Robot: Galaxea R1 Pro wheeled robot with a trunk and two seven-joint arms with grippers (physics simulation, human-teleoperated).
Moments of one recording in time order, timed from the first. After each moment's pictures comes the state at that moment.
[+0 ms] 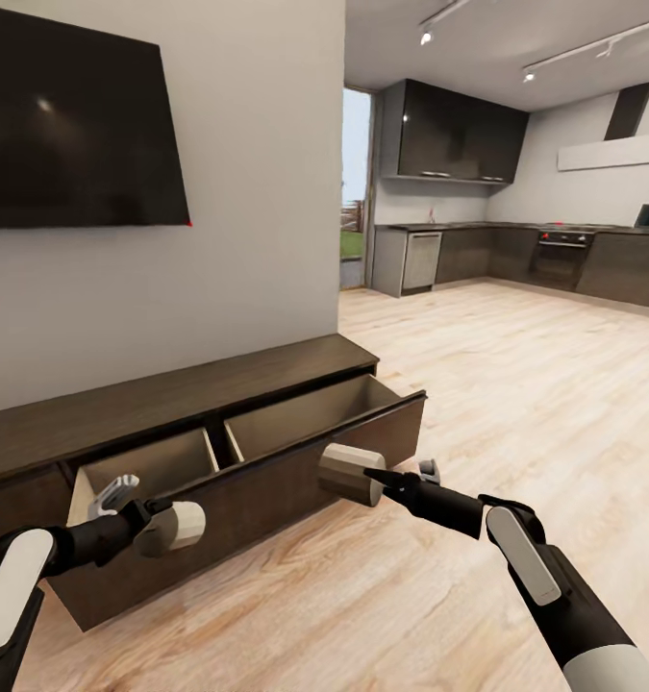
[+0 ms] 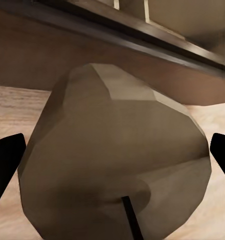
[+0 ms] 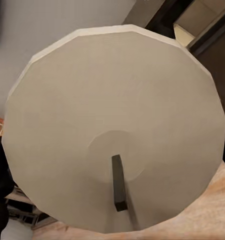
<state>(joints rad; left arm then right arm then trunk) -0.34 0.21 0.29 -1.39 1.05 0.98 0.35 -0.49 -0.17 0.13 -1.17 -0.95 0.84 0.52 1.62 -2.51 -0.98</state>
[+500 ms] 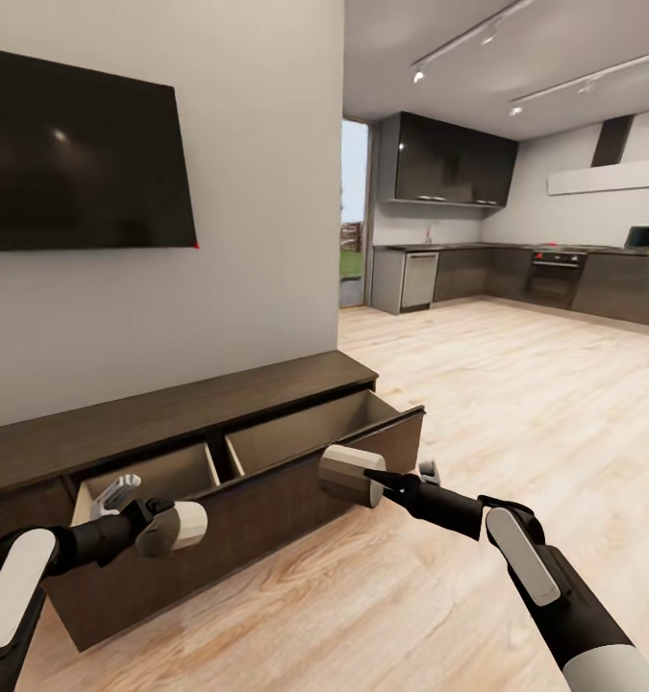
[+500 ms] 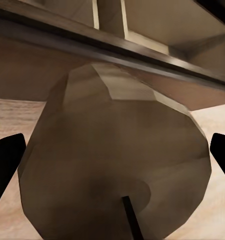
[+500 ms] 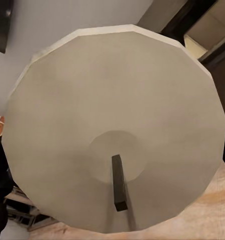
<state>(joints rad) -0.34 0.21 0.29 -1.39 1.05 0.99 0.35 -0.49 -0.17 0.13 -1.16 -0.95 0.84 0.52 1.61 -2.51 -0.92</state>
